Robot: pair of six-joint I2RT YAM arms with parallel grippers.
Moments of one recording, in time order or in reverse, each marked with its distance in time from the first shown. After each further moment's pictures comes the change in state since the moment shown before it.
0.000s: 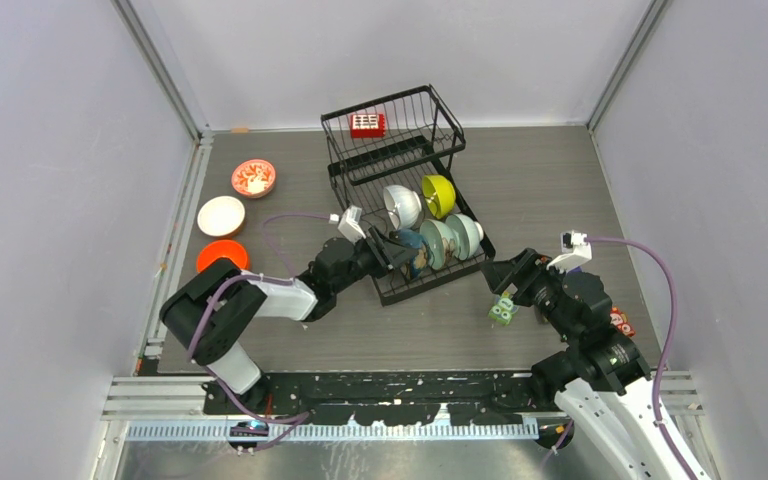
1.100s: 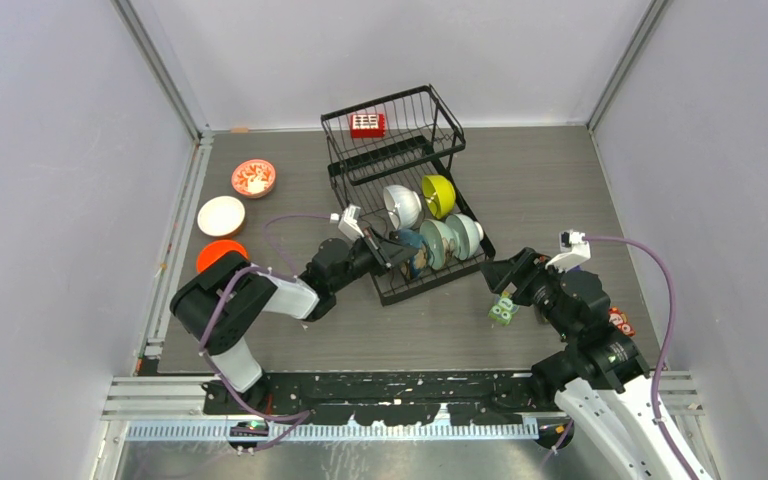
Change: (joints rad) left arm 0.028 0.069 -0.013 0.163 0.070 -0.048; right arm 0.000 0.014 0.000 0.001 0.003 -0.004
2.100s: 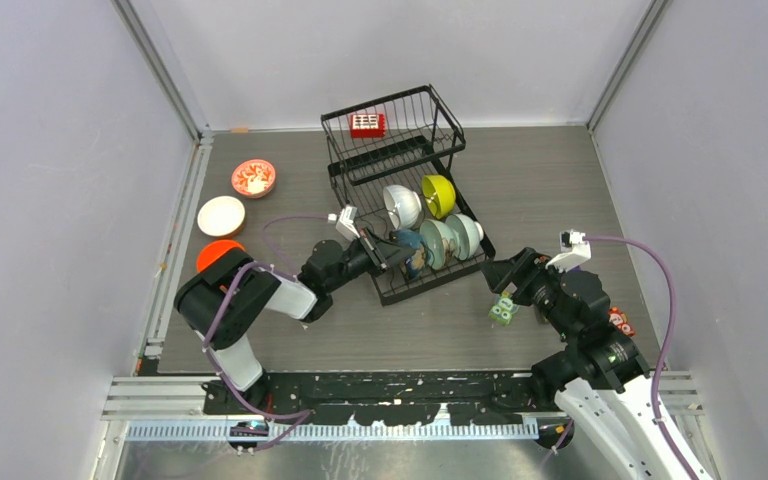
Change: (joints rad) left arm 0.036 0.037 -0.030 0.121 0.075 -0.029; right arm 0.000 0.000 0.000 0.000 0.007 0.000
